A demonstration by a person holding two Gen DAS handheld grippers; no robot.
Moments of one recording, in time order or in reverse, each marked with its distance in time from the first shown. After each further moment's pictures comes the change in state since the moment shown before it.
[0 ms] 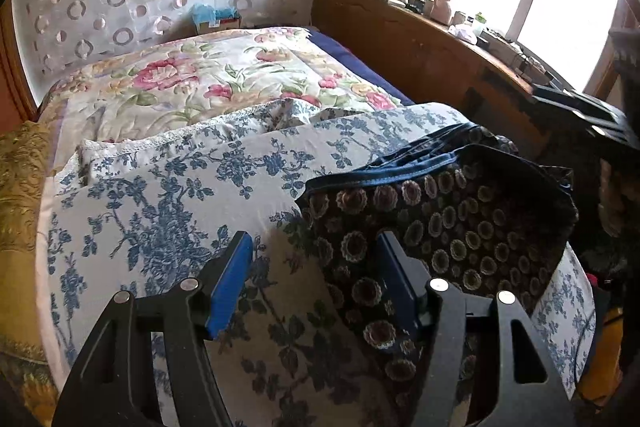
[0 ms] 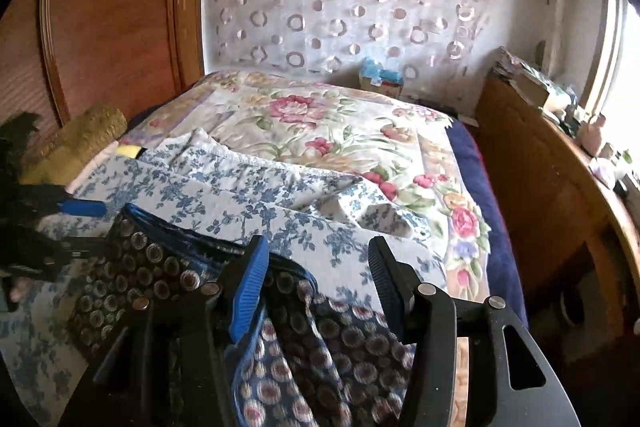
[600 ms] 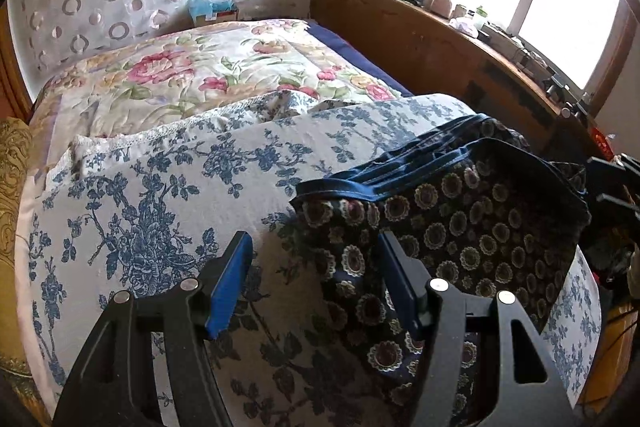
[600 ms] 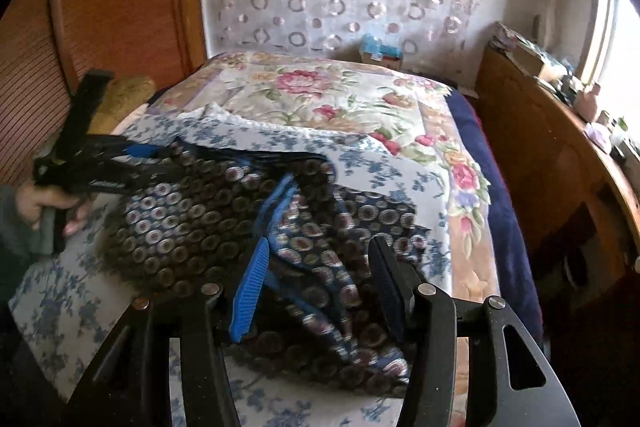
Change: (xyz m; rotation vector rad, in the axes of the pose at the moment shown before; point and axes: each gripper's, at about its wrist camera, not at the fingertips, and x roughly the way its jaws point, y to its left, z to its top) left arm 0.017 -0.001 -0.001 -0.002 0.025 -0.004; right arm -0.070 0.028 -0.054 0.003 0.078 0.034
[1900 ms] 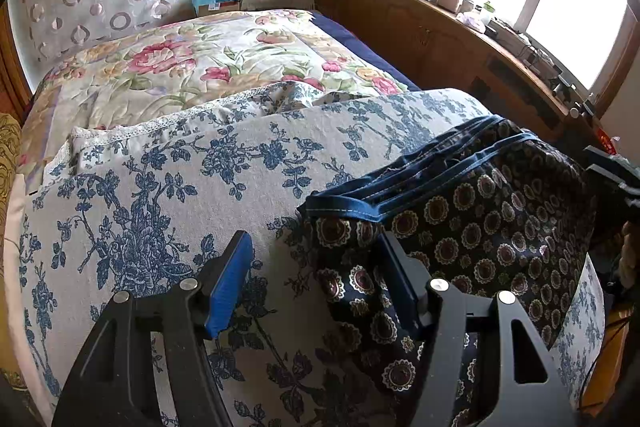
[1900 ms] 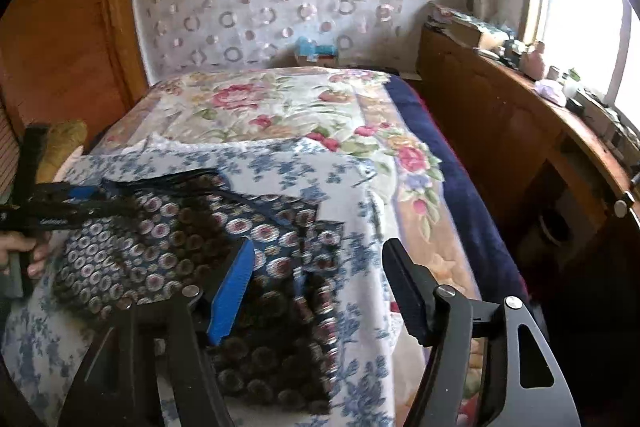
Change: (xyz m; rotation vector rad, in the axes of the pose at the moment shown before) left arm 0.014 0.006 0.003 -0.016 0.032 0.002; right arm -0.011 -0.072 -0.026 0.192 -0.024 -0.141
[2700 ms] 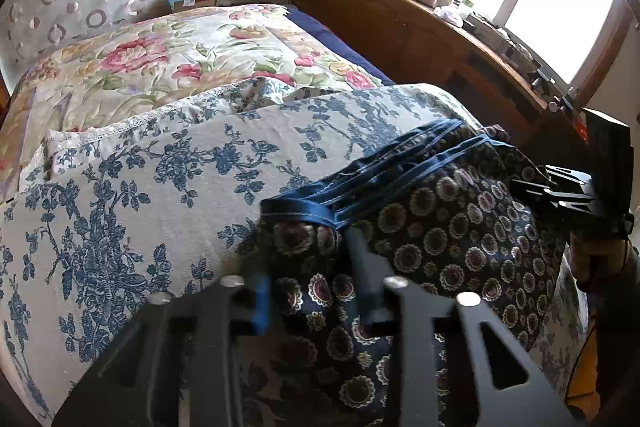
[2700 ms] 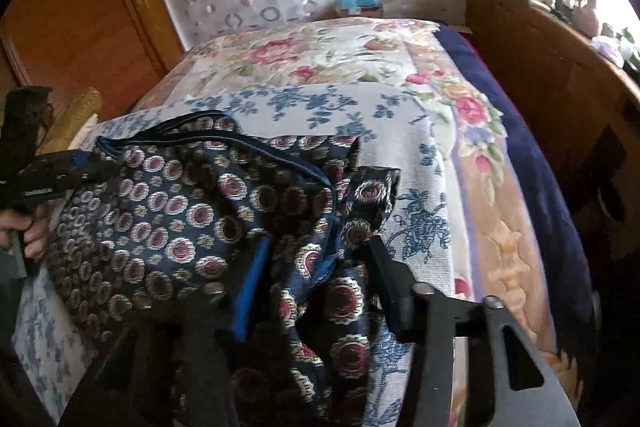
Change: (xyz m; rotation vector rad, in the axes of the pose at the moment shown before) left arm 0.007 -0.015 0.010 0.019 0.031 -0.092; right arm 0.095 -0.040 -0.015 0.028 0.142 0.196
